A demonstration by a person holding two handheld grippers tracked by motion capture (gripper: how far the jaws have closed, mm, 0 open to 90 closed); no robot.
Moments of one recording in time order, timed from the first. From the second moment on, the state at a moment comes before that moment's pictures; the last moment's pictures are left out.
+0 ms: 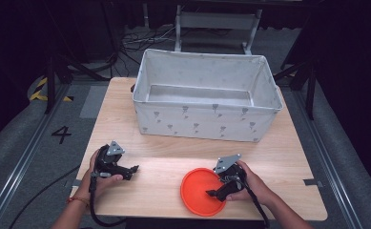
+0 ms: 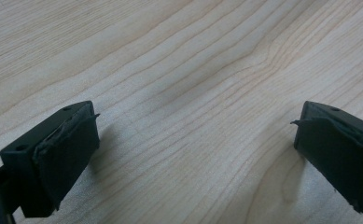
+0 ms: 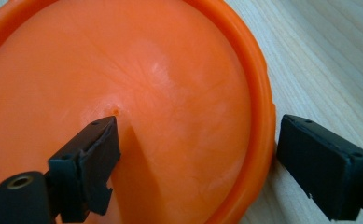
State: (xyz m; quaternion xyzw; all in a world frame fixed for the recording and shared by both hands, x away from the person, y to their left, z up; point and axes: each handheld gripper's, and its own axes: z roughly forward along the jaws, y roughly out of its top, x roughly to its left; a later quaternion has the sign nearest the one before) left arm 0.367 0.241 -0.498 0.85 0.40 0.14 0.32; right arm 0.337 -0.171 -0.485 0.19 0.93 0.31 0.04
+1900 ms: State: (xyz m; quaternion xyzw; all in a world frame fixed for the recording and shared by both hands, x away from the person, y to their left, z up) left arm 0.366 0.242 -0.497 0.85 0.40 0.14 0.32; right arm 0.322 -0.192 -0.362 0.11 0.94 0.30 0.12
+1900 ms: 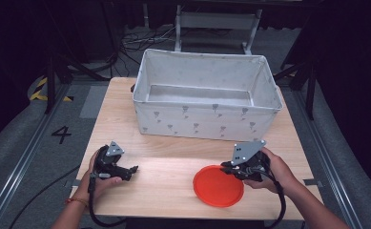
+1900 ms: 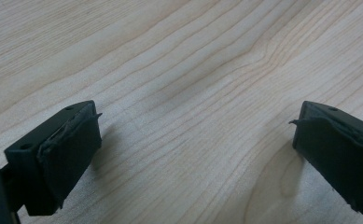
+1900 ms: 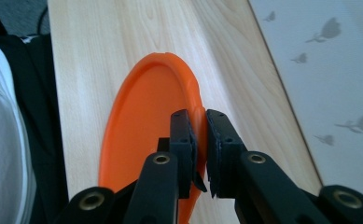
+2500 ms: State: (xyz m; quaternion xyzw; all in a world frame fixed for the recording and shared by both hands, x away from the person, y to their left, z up) left arm 0.365 0.242 -0.497 0.85 0.40 0.14 0.32; right arm 0.323 -0.222 -0.310 0.13 0.93 0.29 0.16
